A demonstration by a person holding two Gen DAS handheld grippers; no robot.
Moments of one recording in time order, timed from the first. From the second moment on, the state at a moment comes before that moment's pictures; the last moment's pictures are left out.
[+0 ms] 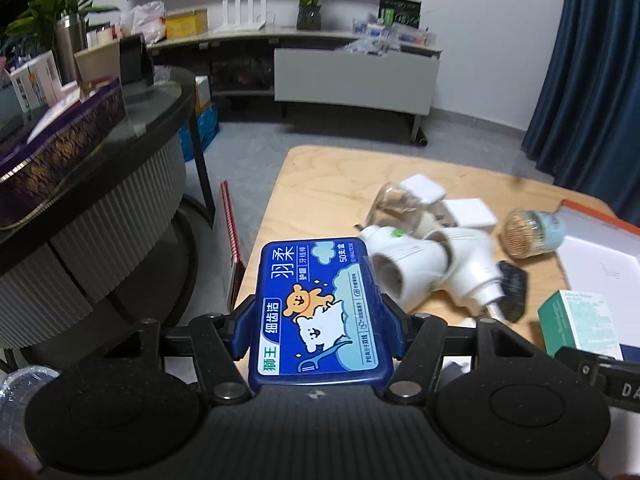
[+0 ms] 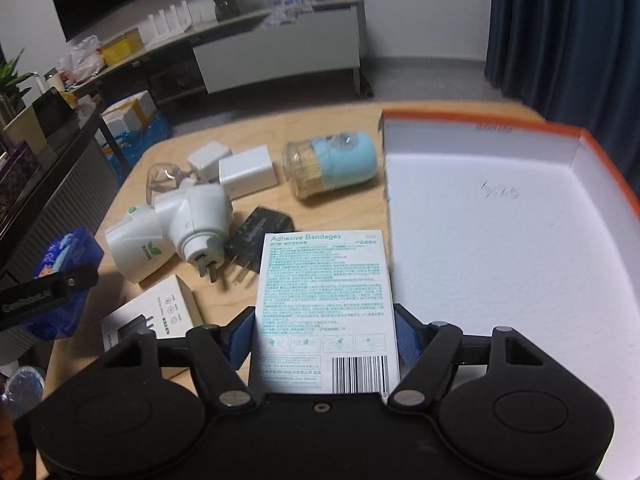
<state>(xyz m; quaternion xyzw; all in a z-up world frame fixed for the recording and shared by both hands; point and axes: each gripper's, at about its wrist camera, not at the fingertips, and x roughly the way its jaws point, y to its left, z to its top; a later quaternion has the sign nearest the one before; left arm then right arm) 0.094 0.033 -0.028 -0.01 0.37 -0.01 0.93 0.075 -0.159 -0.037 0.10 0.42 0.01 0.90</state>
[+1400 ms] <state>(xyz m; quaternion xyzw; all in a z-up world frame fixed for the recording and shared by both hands) 0.045 -0.115 0.010 -0.02 0.36 -0.17 0.92 0.000 -0.296 0.013 0.11 0.33 -0.05 0.94</state>
